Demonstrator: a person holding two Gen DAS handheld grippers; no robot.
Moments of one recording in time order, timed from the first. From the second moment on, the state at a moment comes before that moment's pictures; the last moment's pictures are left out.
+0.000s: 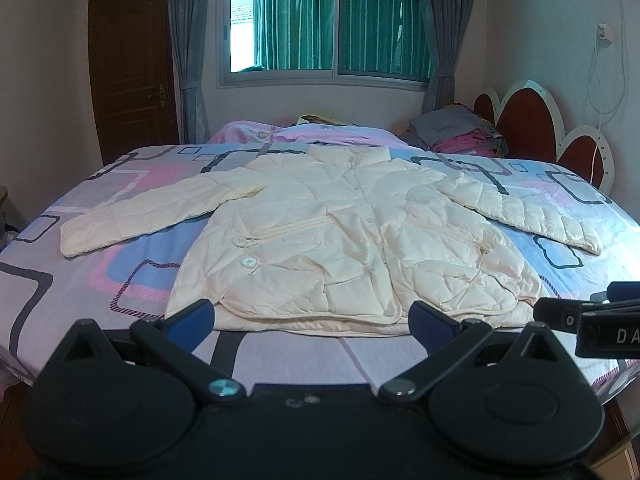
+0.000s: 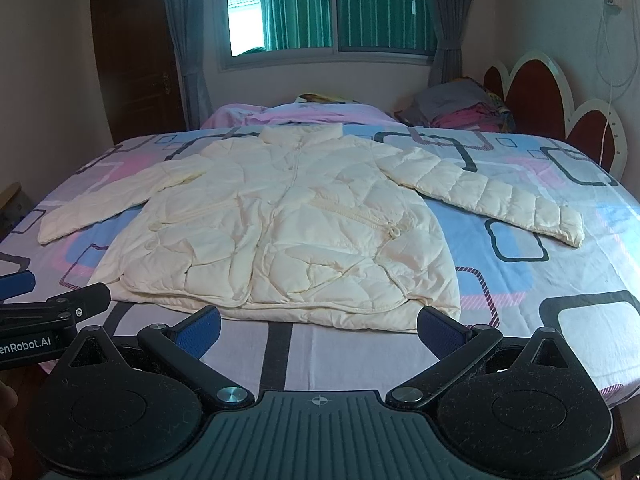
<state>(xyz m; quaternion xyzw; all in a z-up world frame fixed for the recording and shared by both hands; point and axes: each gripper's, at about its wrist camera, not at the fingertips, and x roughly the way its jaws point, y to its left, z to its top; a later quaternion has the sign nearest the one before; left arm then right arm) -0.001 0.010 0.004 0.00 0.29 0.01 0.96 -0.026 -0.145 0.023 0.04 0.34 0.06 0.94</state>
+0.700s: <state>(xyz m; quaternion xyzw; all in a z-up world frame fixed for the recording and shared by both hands) -0.001 0.018 0.006 -0.01 0.29 0.01 0.96 -0.027 -0.140 0.027 0.02 0.34 0.06 0.94</state>
